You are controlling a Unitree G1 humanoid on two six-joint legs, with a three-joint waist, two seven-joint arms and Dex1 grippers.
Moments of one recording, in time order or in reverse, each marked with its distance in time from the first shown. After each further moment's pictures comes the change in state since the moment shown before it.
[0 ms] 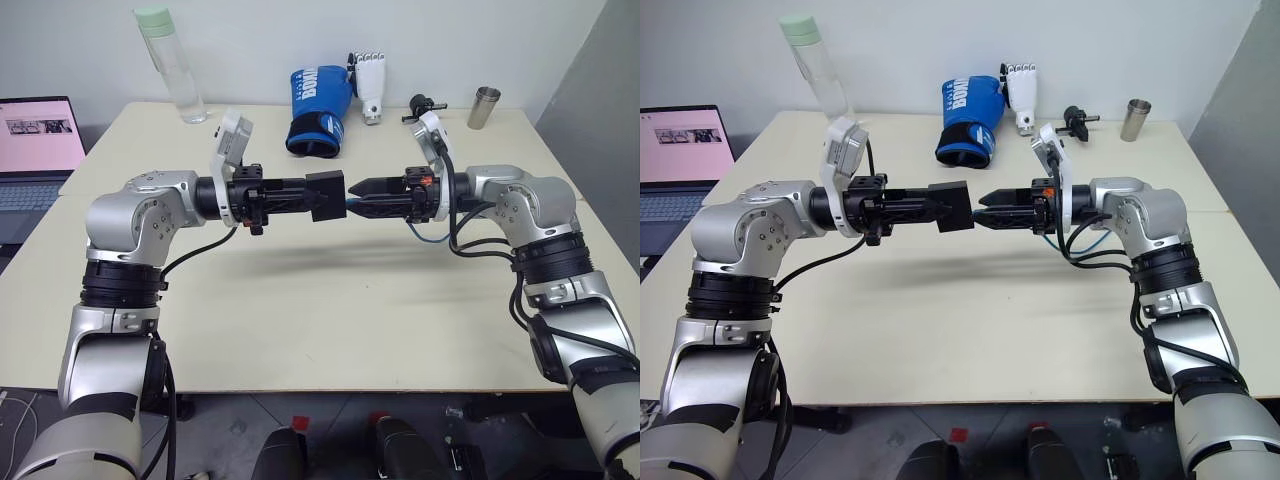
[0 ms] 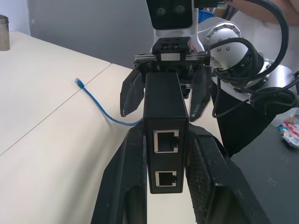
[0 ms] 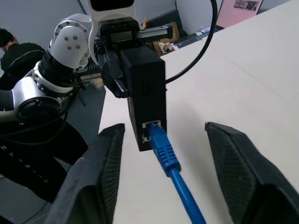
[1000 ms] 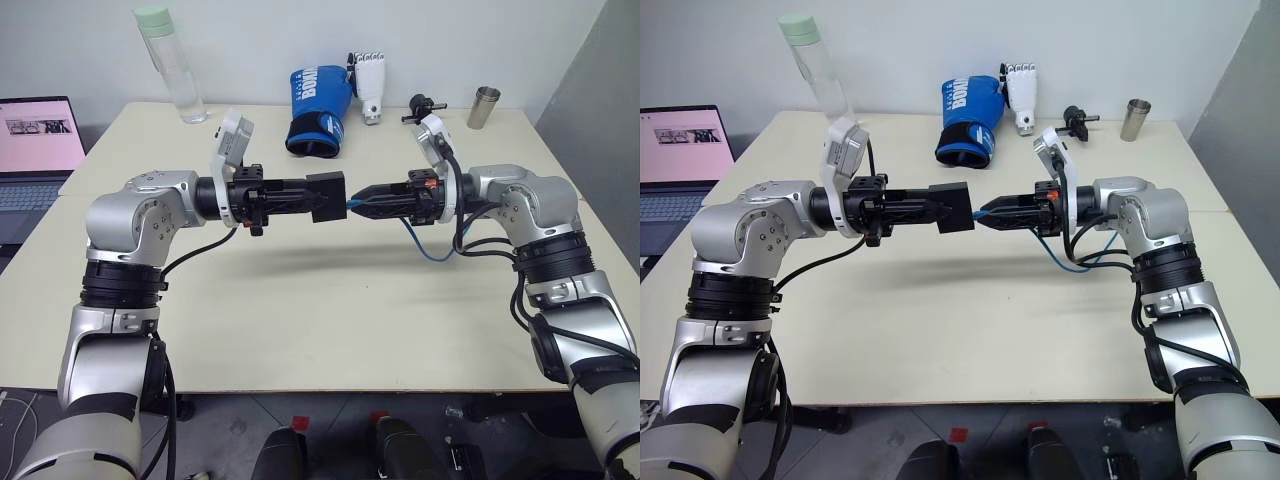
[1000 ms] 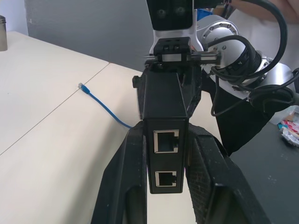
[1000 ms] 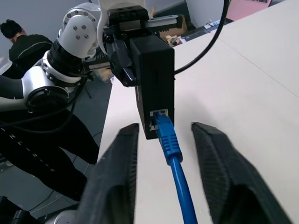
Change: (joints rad) left arm 0.001 0.000 -0.003 -0.004 0.002 -0.002 -0.001; right arm 0.000 -0.005 -0.001 -0.001 -0.050 0.000 0.084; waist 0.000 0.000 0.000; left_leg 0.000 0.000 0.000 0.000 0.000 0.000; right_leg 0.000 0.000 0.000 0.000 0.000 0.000
